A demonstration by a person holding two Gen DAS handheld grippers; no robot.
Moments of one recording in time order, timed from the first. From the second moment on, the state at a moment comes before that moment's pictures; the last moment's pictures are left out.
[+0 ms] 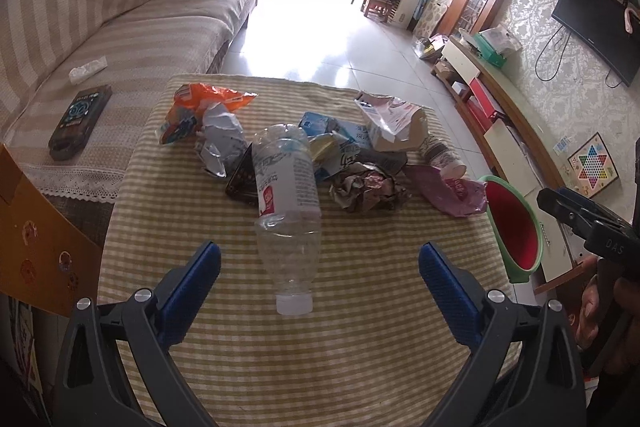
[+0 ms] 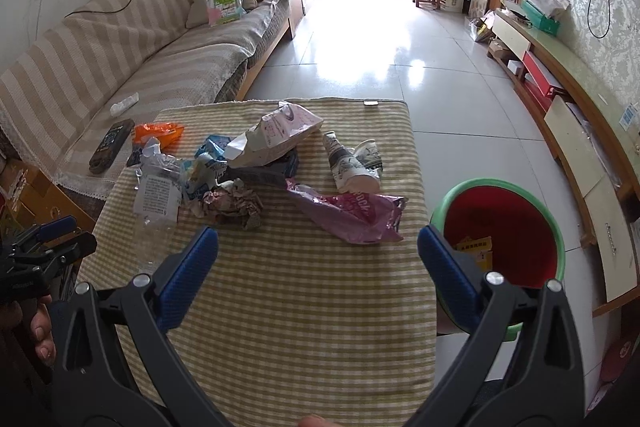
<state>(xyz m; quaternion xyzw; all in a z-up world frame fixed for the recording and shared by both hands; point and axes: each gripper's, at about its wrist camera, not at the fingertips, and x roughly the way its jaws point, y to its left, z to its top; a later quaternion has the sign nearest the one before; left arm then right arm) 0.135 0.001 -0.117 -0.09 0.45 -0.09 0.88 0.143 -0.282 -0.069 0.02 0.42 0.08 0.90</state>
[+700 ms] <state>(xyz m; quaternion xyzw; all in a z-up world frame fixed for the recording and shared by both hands) 0.197 -0.006 -0.180 -0.07 0.50 -0.05 0.86 0.207 -0.240 -0.161 -0.15 0.44 0.07 0.88</state>
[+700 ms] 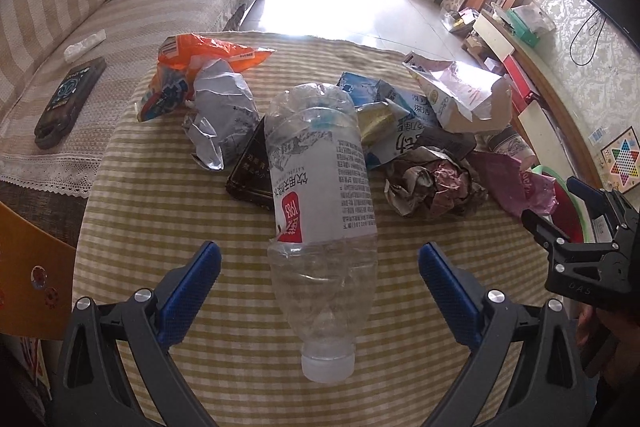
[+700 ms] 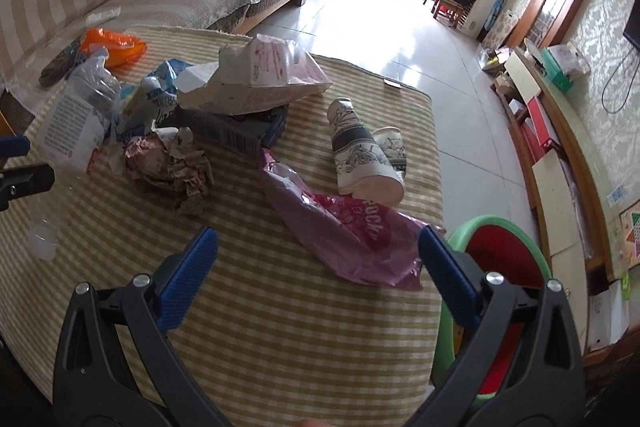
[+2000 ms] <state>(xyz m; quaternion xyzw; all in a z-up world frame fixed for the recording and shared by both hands) 0.187 -0.003 -0.138 -0.07 0.47 -0.06 0.88 0.197 -0.247 -0.114 -0.07 0.42 0.10 0.90</state>
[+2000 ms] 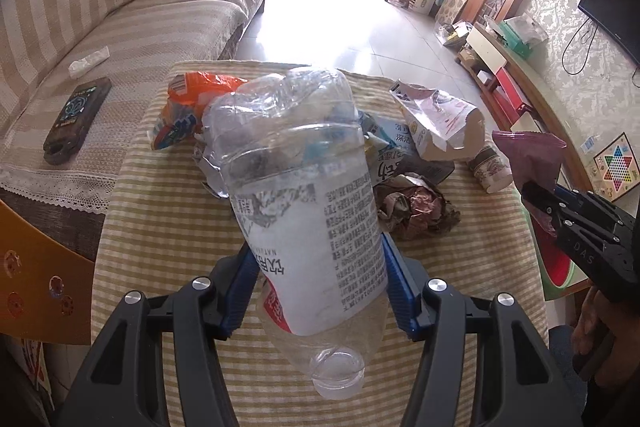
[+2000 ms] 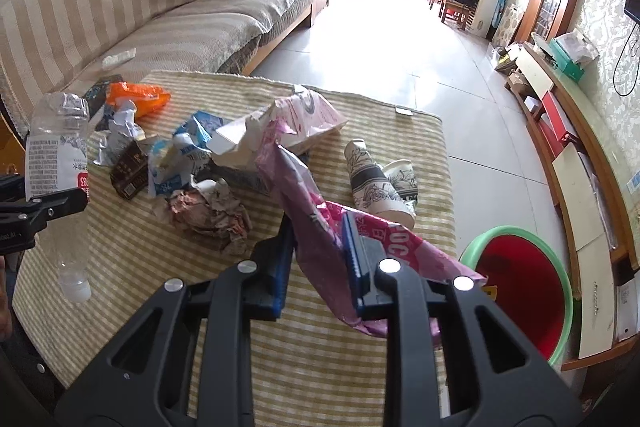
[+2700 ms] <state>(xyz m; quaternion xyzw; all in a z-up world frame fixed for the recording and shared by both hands) 0.167 -0.089 -0.048 -0.02 0.41 -0.14 0.90 0.152 -0.309 -0.028 0.00 0.34 0.07 0.94</state>
